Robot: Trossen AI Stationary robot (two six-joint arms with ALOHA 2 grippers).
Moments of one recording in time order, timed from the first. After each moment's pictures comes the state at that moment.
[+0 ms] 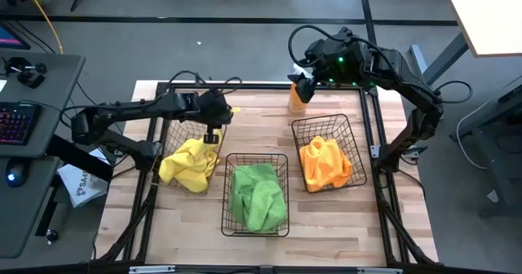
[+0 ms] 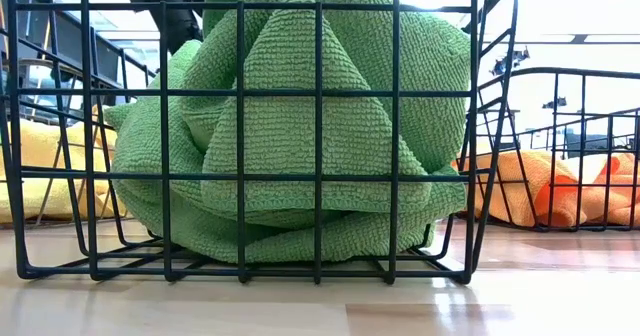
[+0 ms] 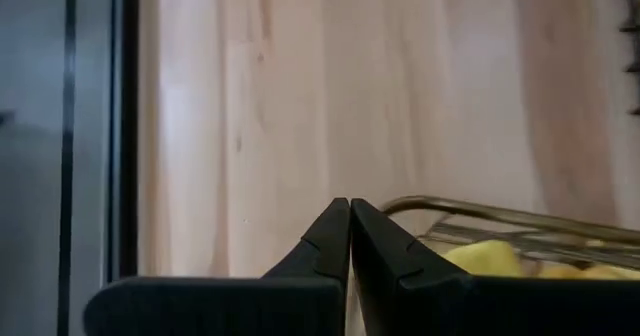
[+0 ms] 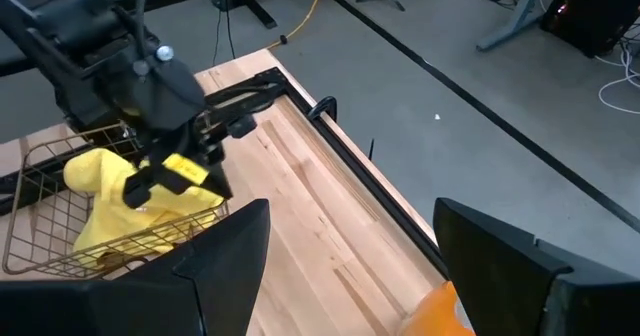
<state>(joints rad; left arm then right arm) 0.37 1.34 0.98 -0.68 -0.11 0.53 -0.22 1.63 2.23 -1.17 0.29 0.18</state>
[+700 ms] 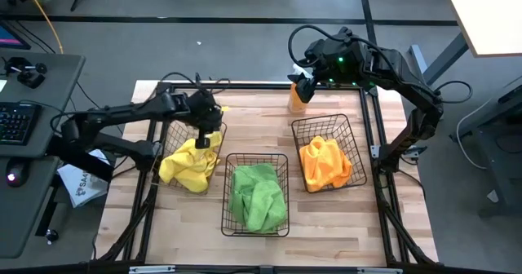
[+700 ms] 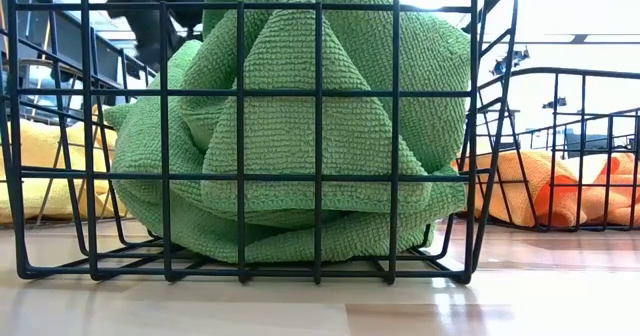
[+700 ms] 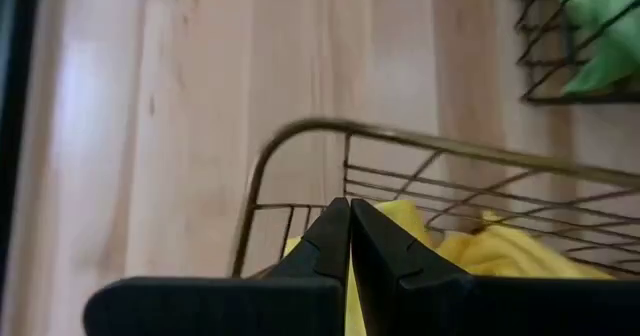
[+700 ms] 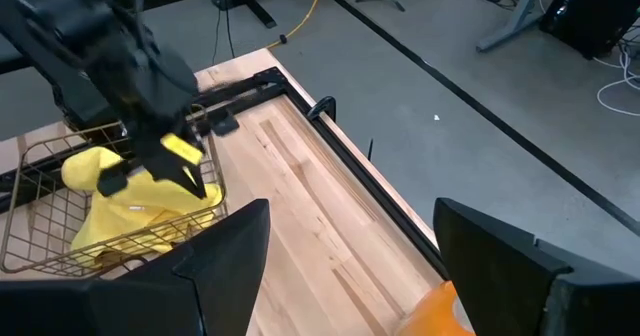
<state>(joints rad) 0.42 1.23 0.87 -0.71 0.08 0.44 -0.22 1.63 2.23 -1.17 0.29 0.18</state>
